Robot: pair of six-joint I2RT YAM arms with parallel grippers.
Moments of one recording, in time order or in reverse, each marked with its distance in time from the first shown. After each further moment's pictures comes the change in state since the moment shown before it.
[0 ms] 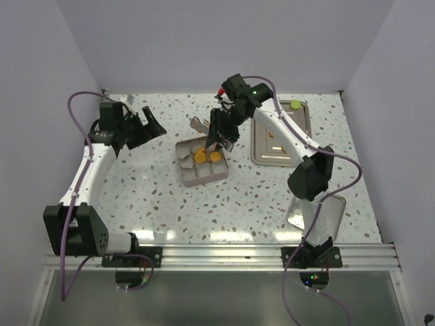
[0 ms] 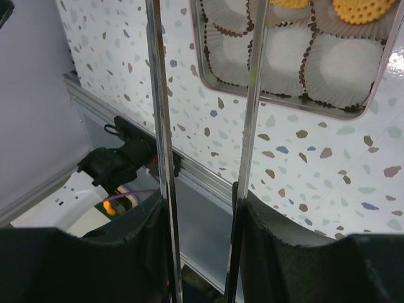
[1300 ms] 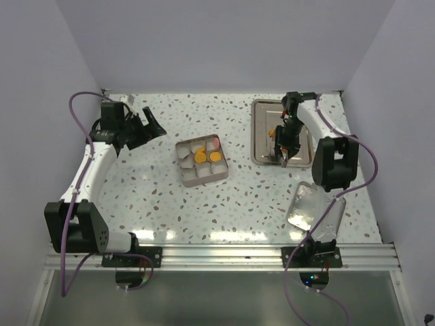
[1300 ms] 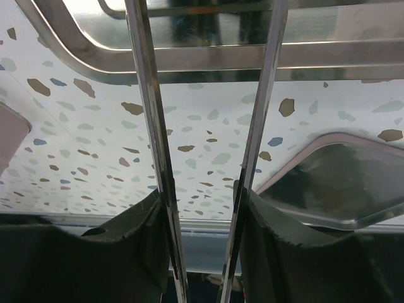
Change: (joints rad) left arm 0.000 0.018 0.000 0.001 -0.013 0.000; right arm -0.456 0.006 -0.405 -0.084 0.366 -0.282
